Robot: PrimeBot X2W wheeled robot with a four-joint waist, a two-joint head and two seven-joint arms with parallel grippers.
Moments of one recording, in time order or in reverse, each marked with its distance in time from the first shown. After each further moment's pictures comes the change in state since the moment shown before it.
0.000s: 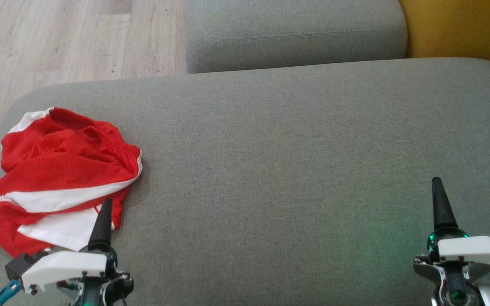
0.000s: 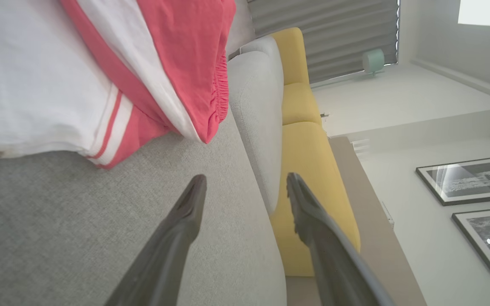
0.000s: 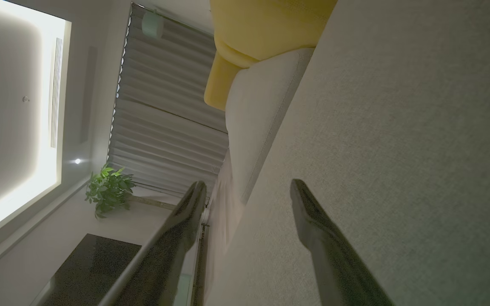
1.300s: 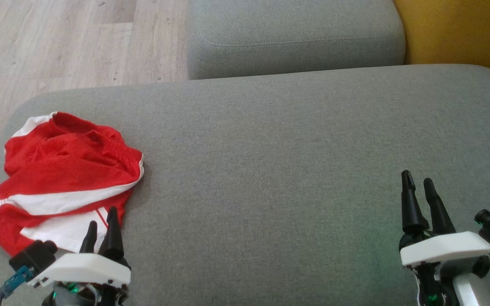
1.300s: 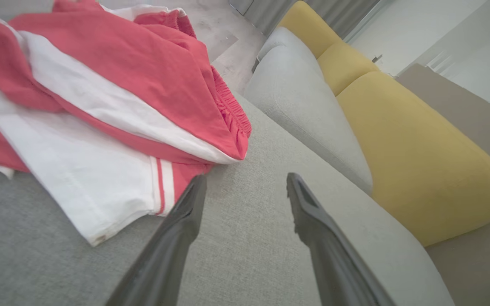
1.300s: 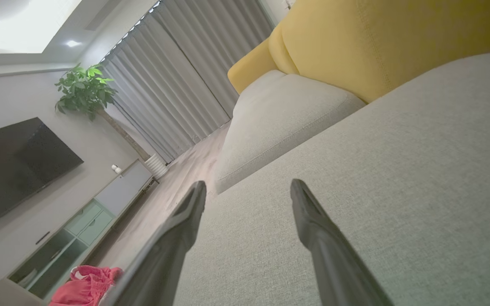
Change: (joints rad) left arm 0.031 0.061 -0.089 -0.016 0.548 0.105 -0.112; right arm 0.002 -0.035 0.111 -0.041 -0.558 0.000 -0.113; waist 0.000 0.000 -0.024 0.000
